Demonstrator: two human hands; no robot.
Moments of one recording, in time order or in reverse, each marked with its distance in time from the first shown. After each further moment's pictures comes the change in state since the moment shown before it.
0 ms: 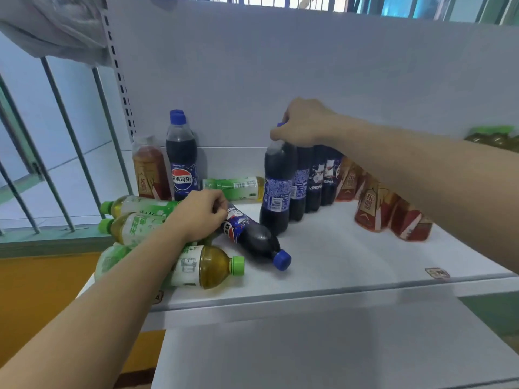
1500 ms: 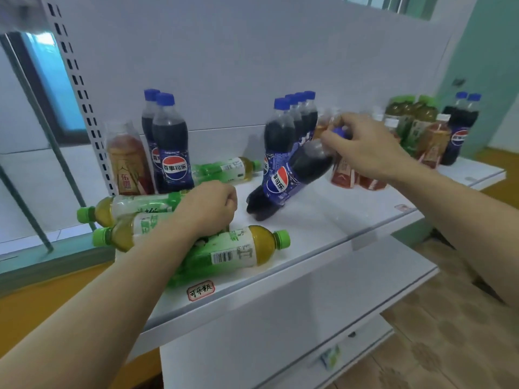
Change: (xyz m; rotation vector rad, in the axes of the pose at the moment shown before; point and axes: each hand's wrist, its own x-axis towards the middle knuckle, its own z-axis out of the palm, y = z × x) left_hand -0.011 -0.026 -0.023 0.063 -0.232 0.282; right_hand -0.143 -0.016 0.030 0.122 0.373 0.274
